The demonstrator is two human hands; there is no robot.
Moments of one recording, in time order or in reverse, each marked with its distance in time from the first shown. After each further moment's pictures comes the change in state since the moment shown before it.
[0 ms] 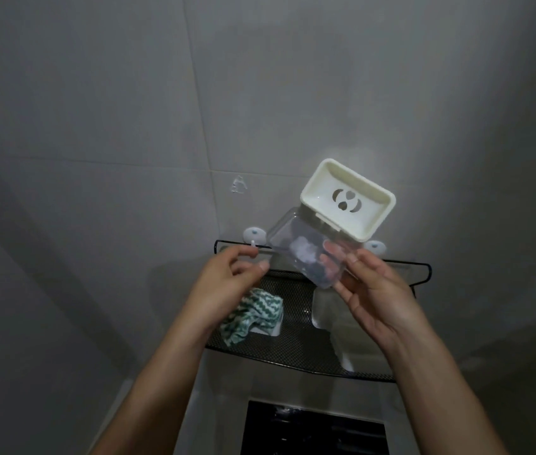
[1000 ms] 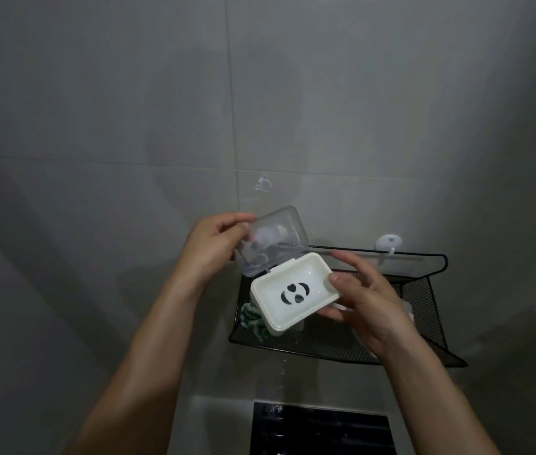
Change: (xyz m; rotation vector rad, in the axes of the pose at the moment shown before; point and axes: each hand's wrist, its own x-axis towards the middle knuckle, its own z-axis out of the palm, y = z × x) left_hand 0.034 0.011 -0.070 -0.069 0.044 0.145; right_hand -0.017 0.056 0.025 -0.355 0.085 -0.061
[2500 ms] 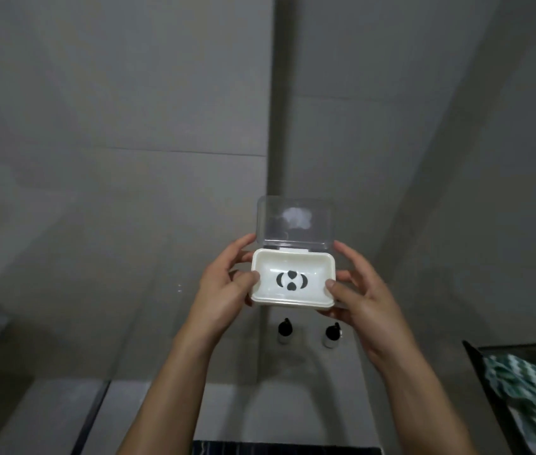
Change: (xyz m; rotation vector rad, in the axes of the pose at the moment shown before) left_hand -0.409 0.014 0.034 -0.007 1.463 -0.250; right_hand -0.142 0.074 0.124 -0.422 -1.476 0.172
